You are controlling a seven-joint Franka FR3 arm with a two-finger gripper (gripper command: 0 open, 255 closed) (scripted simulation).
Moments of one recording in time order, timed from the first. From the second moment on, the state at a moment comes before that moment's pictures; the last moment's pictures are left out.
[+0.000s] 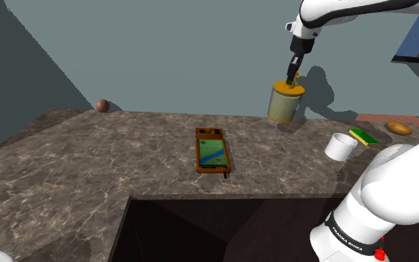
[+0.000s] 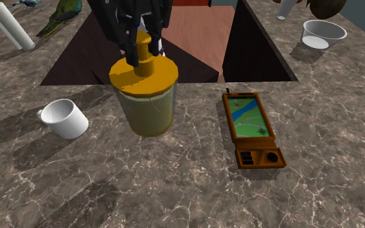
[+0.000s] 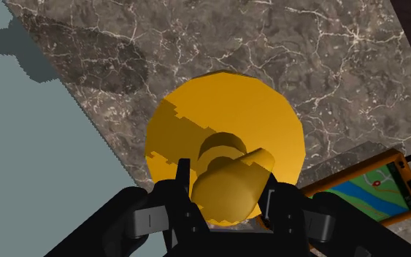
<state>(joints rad) -0.08 -0.40 -0.35 -2.13 -0.28 1.86 -0.59</state>
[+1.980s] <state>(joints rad) -0.13 -0.41 -0.45 -1.82 -0.29 1.58 -0.81</state>
